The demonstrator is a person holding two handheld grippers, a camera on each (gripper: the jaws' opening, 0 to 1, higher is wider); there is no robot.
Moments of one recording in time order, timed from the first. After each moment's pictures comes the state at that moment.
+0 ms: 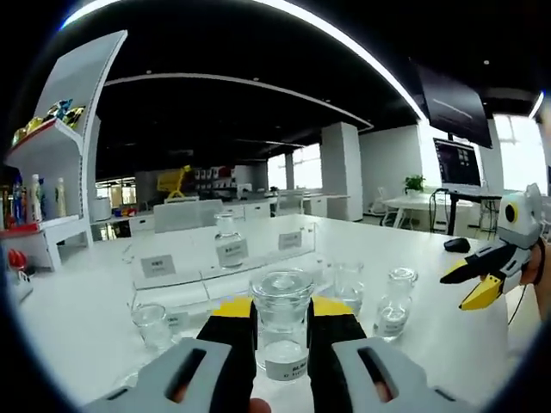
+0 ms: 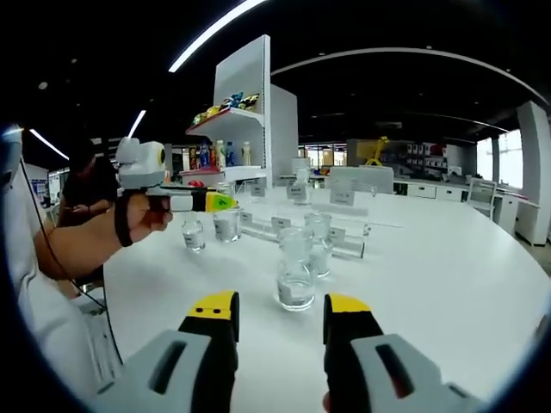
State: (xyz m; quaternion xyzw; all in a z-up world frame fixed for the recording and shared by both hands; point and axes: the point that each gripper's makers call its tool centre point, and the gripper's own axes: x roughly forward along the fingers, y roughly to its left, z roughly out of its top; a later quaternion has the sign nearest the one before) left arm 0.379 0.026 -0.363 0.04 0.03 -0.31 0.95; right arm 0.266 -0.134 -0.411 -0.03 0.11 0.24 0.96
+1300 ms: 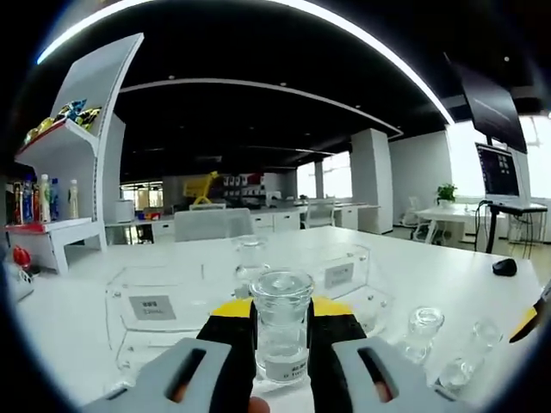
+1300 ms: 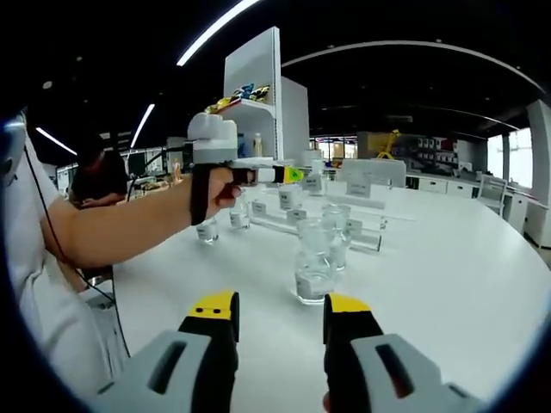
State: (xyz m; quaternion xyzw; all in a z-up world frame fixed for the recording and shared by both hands) left arm 0.482 0.009 -0.348 0.02 0.02 -0.23 0.97; right arm 0.261 -0.116 -0.420 -0.03 0.13 0.27 0.95
